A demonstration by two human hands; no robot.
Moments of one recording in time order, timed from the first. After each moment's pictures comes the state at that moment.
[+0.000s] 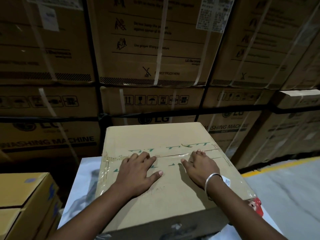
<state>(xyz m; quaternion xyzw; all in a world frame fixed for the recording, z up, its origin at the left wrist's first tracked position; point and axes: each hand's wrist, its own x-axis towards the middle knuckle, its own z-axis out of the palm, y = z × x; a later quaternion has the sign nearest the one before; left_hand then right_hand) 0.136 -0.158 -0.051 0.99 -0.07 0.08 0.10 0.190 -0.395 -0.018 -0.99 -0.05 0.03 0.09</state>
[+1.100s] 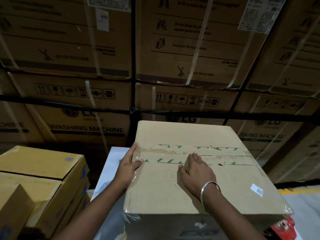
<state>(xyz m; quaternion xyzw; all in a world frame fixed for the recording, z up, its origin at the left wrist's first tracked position) 0.090 -0.078 -0.067 0.66 0.16 0.11 0.72 0.152 -0.305 -0.027 -0.98 -0.15 0.06 0.08</state>
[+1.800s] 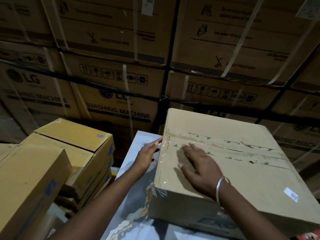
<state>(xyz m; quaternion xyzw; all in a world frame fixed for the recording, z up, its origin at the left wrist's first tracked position) 0.053 -0.058 -0.076 0.68 0.16 0.09 0.71 0.111 -0.270 -0.032 -0.89 -0.41 0.00 0.19</state>
